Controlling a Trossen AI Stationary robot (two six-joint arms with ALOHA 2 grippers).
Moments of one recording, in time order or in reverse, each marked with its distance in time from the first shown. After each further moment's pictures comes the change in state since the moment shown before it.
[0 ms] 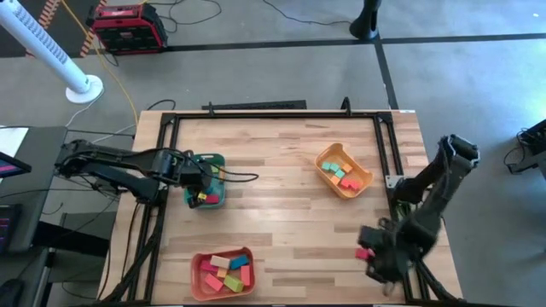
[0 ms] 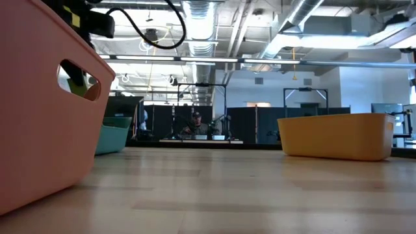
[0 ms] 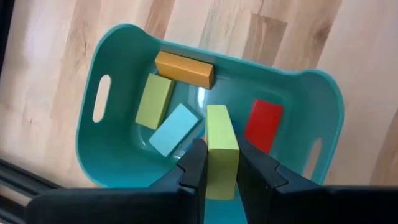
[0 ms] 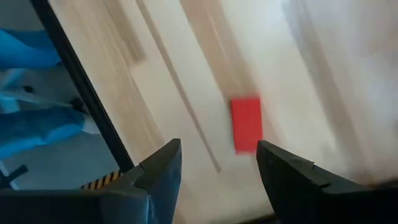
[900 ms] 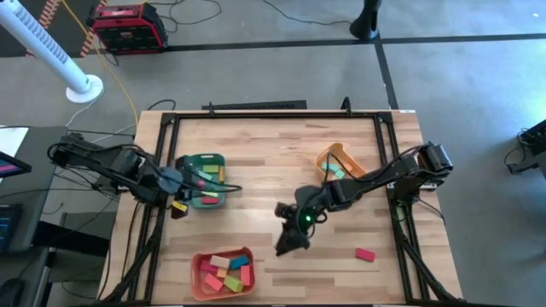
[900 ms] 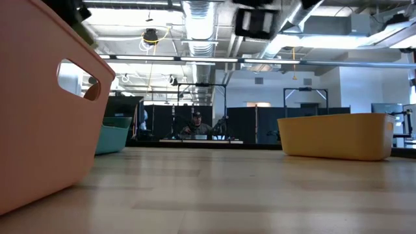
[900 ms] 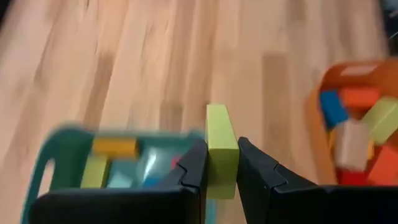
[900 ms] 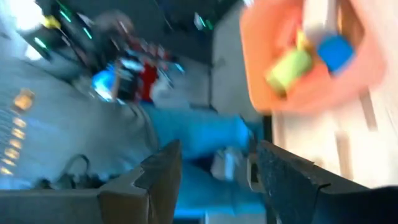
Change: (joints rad) left arm -0.240 -0.216 0.080 0.132 0.047 0.020; right arm -0.688 0.302 0.000 1.303 -0.663 -0.405
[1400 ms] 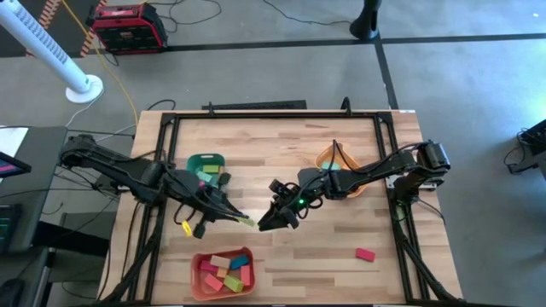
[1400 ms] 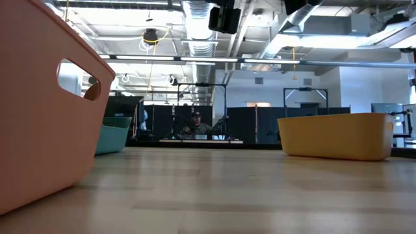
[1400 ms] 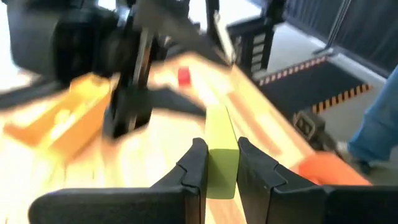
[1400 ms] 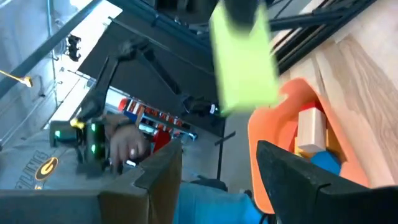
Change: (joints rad) left arm 0.000 0.223 0.000 0.703 0.242 0.458; right arm -0.090 0.006 0.000 0.225 0.127 0.024
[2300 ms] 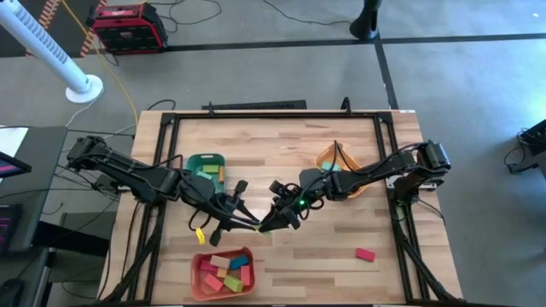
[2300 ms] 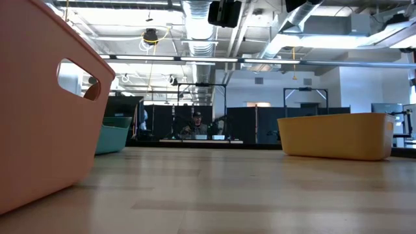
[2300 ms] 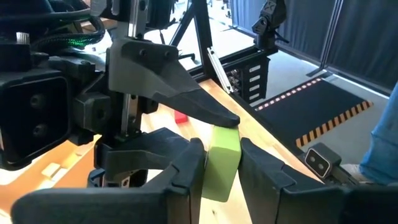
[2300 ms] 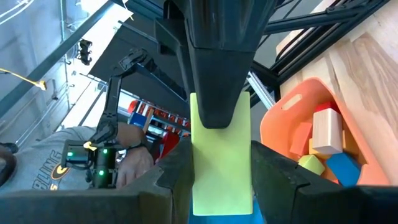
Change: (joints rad) left arm 0.000 0.155 0.000 0.279 0.052 0.071; right arm 0.001 0.000 0.000 0.031 0.001 0.028
